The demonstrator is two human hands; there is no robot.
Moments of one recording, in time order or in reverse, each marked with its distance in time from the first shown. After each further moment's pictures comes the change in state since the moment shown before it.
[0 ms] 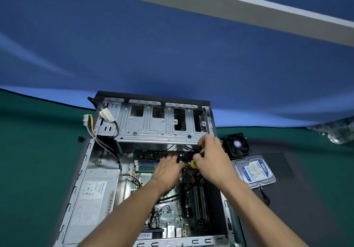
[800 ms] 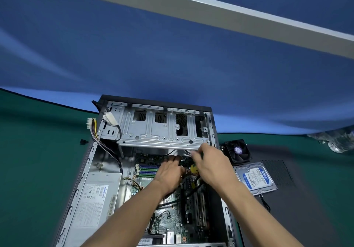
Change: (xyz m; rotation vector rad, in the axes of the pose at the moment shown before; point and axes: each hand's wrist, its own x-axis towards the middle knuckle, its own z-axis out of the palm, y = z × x) left_hand 0.007 0.001 -0.004 -0.033 -0.046 -0.032; right_hand 0.005 -0.009 -0.004 -0.114 -0.026 -0.004
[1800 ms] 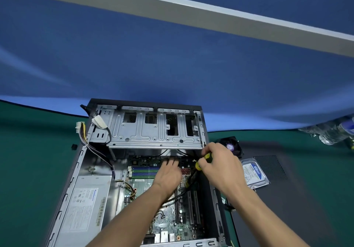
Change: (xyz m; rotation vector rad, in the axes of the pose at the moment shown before) left_hand 0.002 0.026 -0.004 0.379 0.039 0.132; right_hand -0.022 0.032 -0.022 -0.014 0.153 -0.019
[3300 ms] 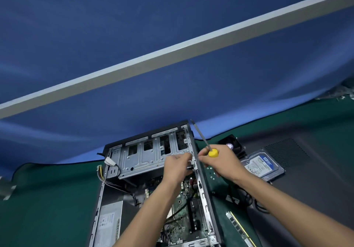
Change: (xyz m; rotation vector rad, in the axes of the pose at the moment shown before) left_hand -0.008 0.074 -0.168 -1.519 0.249 -0.671; right_hand 0.016 0.093 -0.016 1.093 -0.161 -0.034
